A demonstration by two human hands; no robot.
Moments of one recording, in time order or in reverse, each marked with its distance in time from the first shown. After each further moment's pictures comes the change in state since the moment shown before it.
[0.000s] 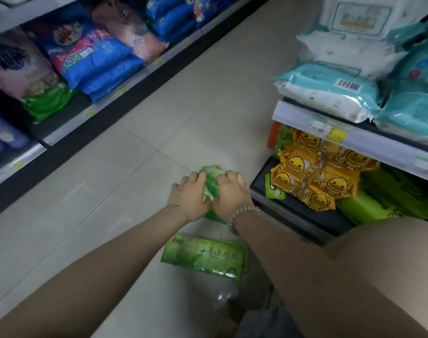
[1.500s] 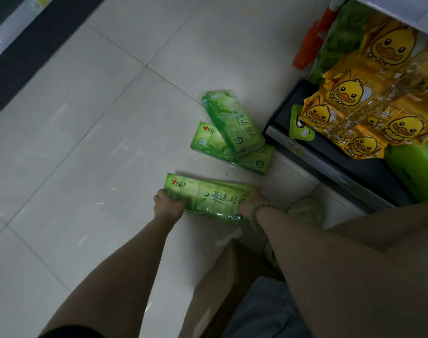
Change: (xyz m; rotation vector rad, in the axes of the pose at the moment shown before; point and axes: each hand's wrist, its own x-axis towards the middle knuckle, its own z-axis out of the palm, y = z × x) left_hand -0.062 -0.082 0.210 -0.750 -0.256 -0.926; right_hand -0.038 0.071 0.148 0.327 -0.703 0.697
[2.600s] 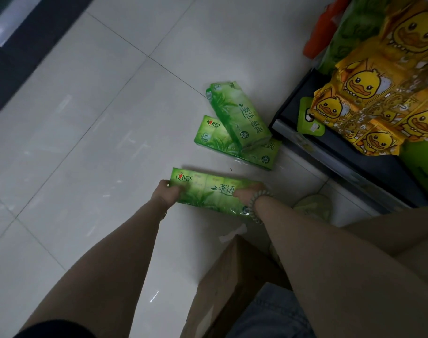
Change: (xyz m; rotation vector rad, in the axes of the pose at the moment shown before) left_hand 0.010 0.022 -0.027 -0.155 -0.121 -0.116; right_hand 0.020 -0.017 0.006 0.245 -0.042 0.070
